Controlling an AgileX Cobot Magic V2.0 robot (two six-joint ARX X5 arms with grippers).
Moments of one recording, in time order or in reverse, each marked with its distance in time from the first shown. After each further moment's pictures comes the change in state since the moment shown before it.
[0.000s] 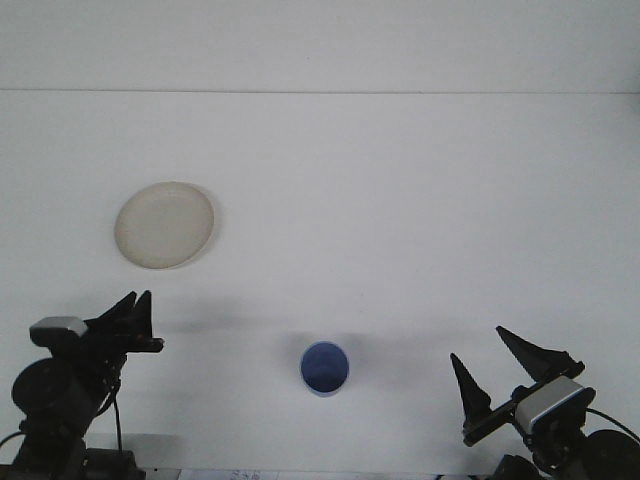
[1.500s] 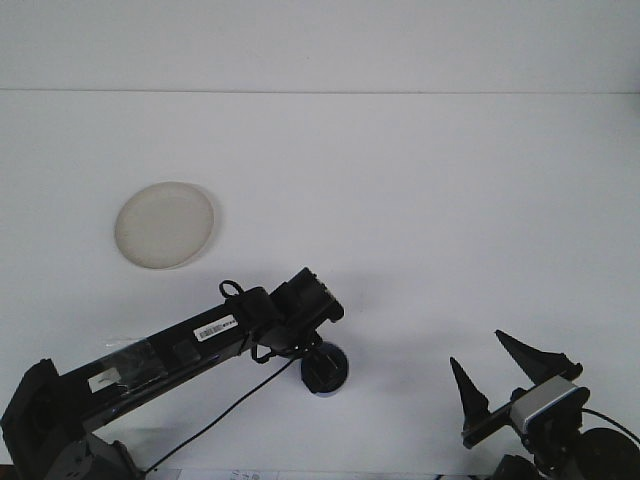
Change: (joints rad) left arm -0.843 1.252 0.697 -0.452 -0.010 0.326; right arm 0.000 0.000 0.000 -0.053 0.000 0.000
